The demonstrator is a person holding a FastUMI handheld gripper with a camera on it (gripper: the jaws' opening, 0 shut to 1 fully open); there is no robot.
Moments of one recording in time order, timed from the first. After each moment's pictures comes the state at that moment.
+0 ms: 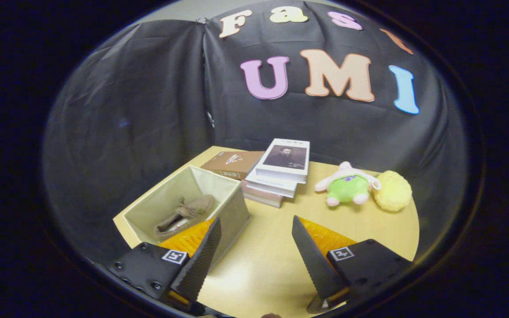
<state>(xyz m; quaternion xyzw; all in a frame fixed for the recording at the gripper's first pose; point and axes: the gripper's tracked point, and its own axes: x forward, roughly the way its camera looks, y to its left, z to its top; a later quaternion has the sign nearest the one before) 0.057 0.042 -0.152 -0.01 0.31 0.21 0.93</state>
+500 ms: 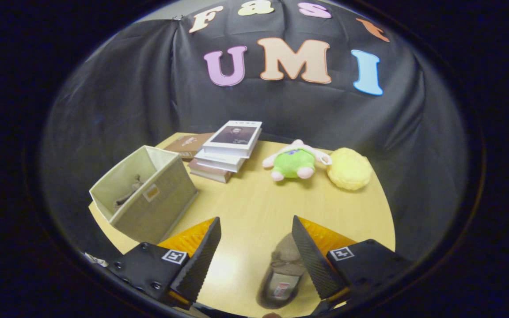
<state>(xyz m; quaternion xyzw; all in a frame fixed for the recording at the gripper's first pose) 0.040 -0.098 -0.196 -0.04 0.36 0.13 0.92</state>
